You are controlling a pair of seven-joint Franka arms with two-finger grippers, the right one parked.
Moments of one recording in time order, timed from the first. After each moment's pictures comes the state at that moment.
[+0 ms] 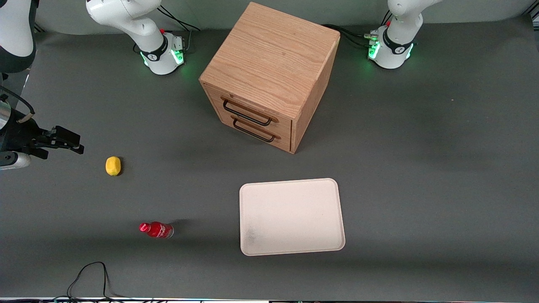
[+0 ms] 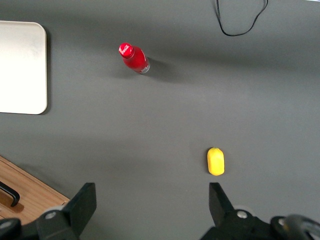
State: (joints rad) arm 0.42 0.34 -0.02 -1.17 0.06 1.33 0.32
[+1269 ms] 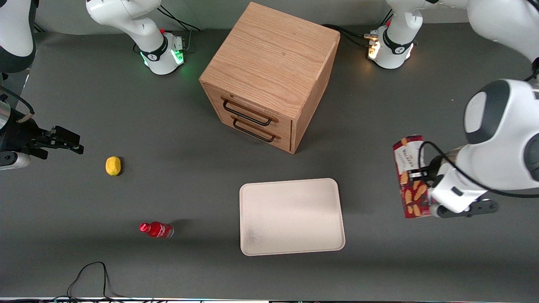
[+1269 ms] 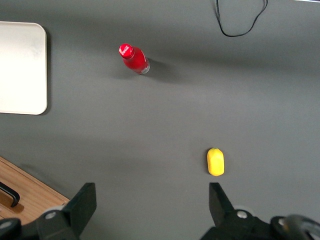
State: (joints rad) arm -0.11 0.61 -0.16 -1.00 0.02 1.44 -0.37
